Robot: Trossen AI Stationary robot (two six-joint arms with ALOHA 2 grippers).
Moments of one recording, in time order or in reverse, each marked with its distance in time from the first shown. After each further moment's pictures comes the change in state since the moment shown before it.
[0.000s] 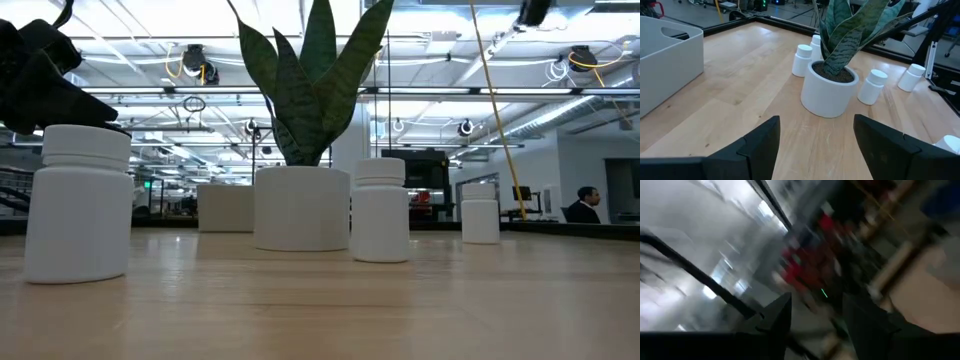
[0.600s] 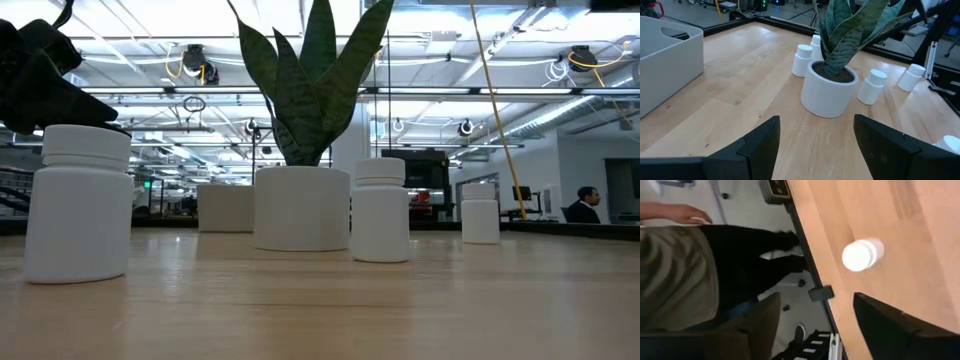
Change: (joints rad) left arm 0.000 0.000 0.000 0.001 0.000 0.000; right arm 0.242 0.839 0.574 -0.856 -0.786 0.231
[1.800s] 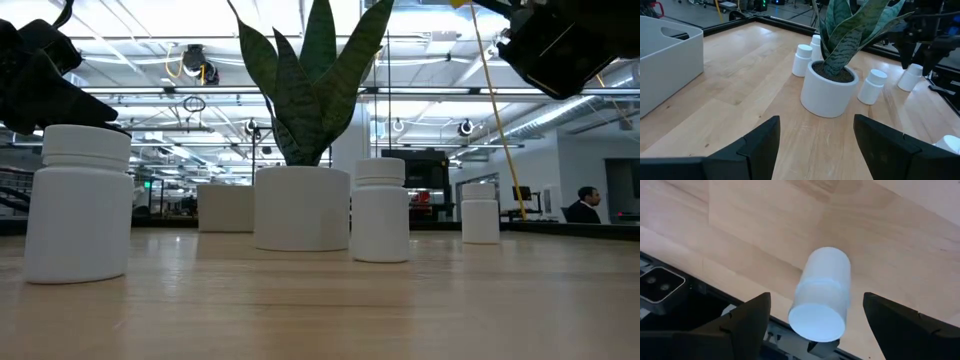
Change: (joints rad) left arm 0.000 0.000 0.000 0.000 0.000 0.000; right arm 0.048 0.370 0.002 0.074 0.112 0.670
